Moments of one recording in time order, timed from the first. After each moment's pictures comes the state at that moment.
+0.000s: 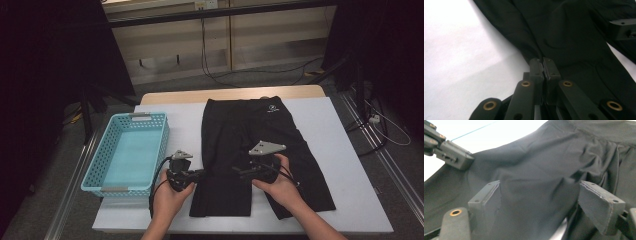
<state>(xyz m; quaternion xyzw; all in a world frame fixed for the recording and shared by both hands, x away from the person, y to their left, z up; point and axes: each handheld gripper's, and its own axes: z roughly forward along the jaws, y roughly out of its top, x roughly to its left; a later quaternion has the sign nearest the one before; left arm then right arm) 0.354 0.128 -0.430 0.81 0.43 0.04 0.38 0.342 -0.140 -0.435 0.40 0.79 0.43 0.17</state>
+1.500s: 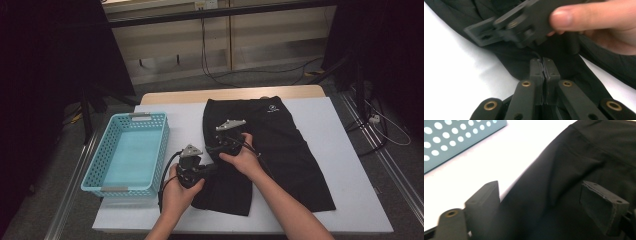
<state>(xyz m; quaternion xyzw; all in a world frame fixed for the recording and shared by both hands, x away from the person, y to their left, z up) 0.355 0.102 -0.418 0.82 0.38 0.04 0.43 0.437 -0.065 -0.448 0.43 0.79 0.42 0.15</state>
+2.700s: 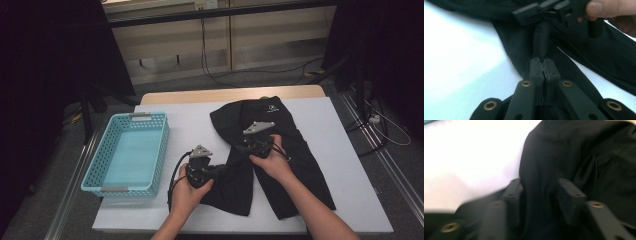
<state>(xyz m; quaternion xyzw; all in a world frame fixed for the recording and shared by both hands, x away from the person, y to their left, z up) 0.357 0.082 -0.428 0.82 0.36 0.02 0.44 0.415 -0.142 -0.441 0.40 0.81 0.38 0.20</state>
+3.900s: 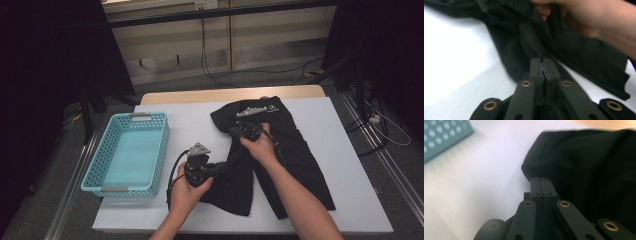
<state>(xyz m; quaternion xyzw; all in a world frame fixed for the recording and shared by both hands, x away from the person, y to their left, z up) 0.356 0.079 -0.413 0.81 0.35 0.02 0.47 0.470 -0.133 -0.439 0.46 0.77 0.42 0.15</state>
